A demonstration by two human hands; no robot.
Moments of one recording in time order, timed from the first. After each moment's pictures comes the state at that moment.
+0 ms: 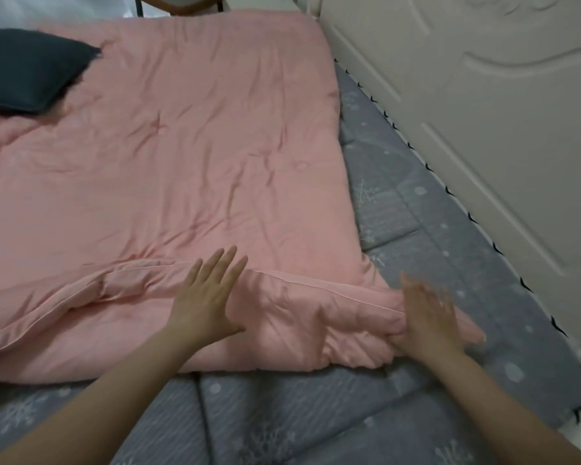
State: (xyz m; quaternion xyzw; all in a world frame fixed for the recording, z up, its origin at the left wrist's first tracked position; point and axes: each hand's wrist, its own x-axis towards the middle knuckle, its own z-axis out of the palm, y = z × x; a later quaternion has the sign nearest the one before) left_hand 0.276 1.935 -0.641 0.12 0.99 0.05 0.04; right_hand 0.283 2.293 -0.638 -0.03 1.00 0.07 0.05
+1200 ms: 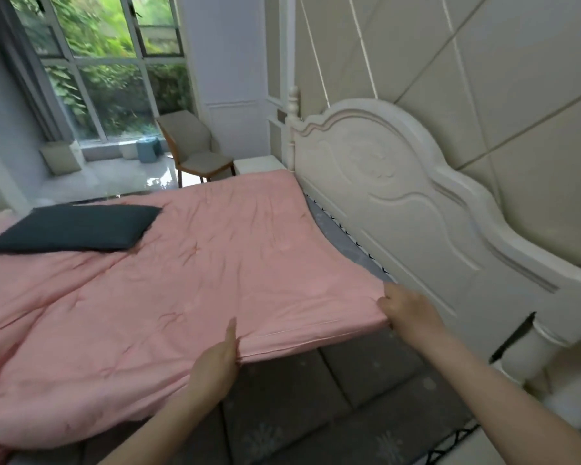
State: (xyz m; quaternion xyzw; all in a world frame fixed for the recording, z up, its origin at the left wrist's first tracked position) left_hand 0.482 1.999 -0.406 0.00 1.00 0.08 0.05; right_hand 0.431 2.350 -0.324 -0.22 0.95 0.11 -0.18
